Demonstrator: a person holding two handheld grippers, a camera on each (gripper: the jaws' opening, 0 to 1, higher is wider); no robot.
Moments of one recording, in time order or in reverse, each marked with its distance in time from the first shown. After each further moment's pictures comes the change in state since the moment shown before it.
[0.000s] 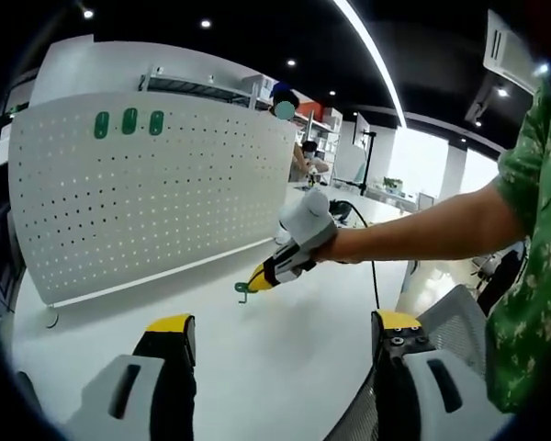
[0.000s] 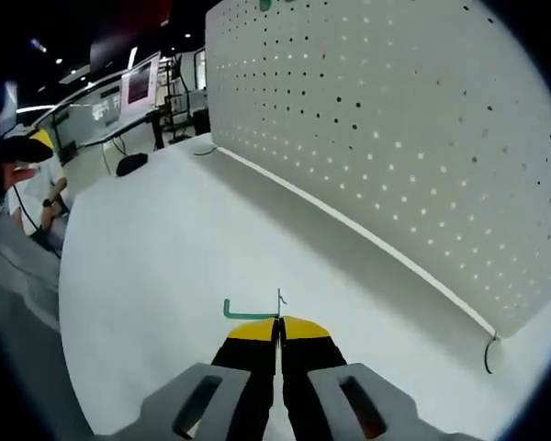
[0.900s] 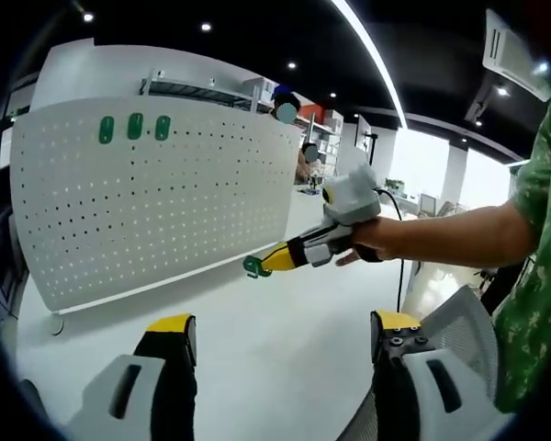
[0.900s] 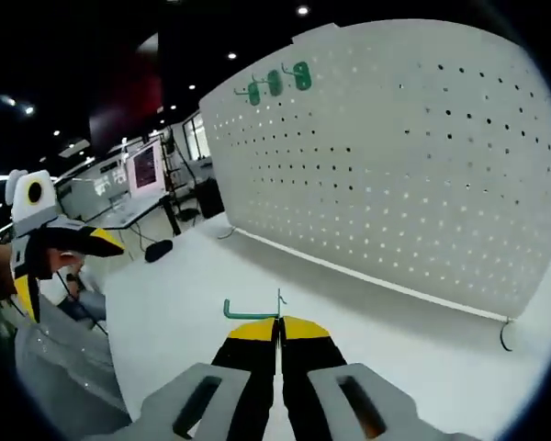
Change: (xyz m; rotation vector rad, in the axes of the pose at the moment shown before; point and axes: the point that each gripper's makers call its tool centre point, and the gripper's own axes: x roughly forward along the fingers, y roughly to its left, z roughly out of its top) left arm -0.002 0.014 0.009 0.012 -0.015 0.009; right arm -0.061 0.033 0.062 0.190 -0.287 0.048
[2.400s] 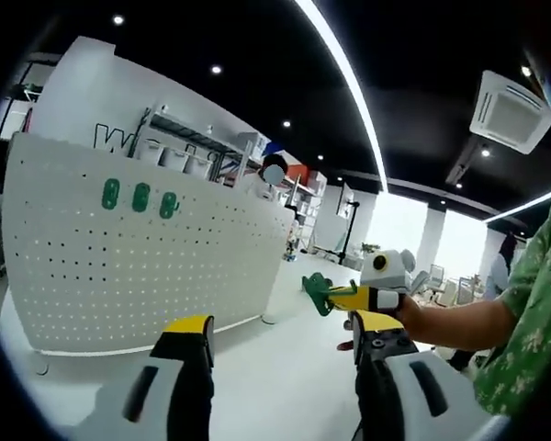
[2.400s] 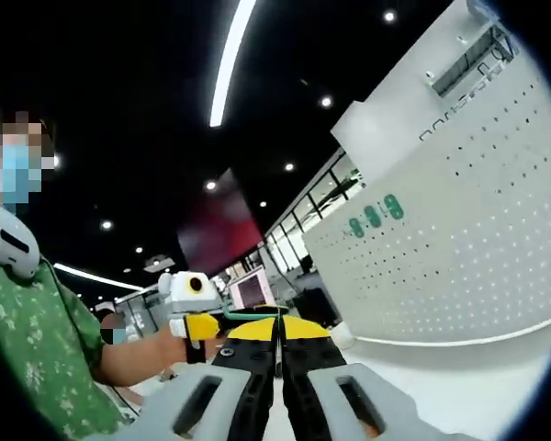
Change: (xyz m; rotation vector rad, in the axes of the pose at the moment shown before) left arm -0.019 0.020 0.108 -0.114 -0.277 -0.153; right arm -0.088 0.105 0.120 0.241 -0.532 0.450
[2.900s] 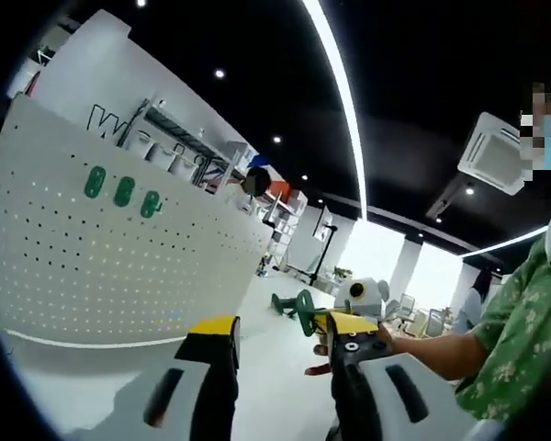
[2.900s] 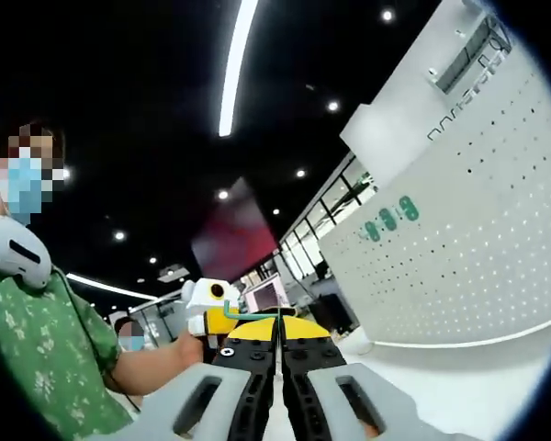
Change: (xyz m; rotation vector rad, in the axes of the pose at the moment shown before) left arm 0.005 -0.016 0.014 -0.137 -0.073 -0.123; right arm 0.007 0.015 0.003 0.033 -0.031 0.065
